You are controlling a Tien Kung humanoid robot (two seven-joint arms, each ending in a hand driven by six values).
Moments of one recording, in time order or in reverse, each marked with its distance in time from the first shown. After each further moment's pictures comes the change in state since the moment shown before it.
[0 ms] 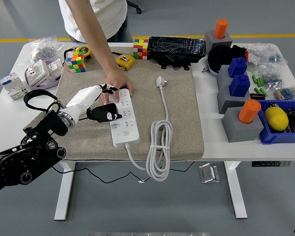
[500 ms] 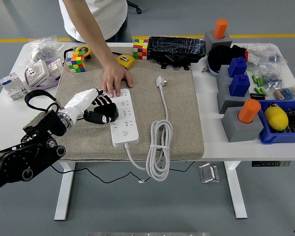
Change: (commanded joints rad) left arm -0.034 -0.008 0.048 0.077 -0.054 -0.025 0.028; right arm 0.001 -0.001 0.002 0.002 0.000 -0.001 0.002
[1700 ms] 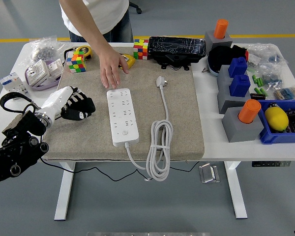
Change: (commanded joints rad) left arm 0.039 0.031 -0.079 0.131 -0.058 0.032 -0.064; right arm -0.004 0.001 0.002 0.001 -0.003 0.000 0.001
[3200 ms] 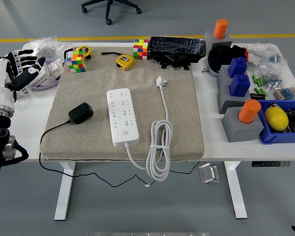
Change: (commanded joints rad) left arm 0.280 -0.011 -0.604 -0.327 -0.412 0.115 -0.199; right arm 0.047 0.018 -0.021 -0.042 0.002 -0.003 0.003
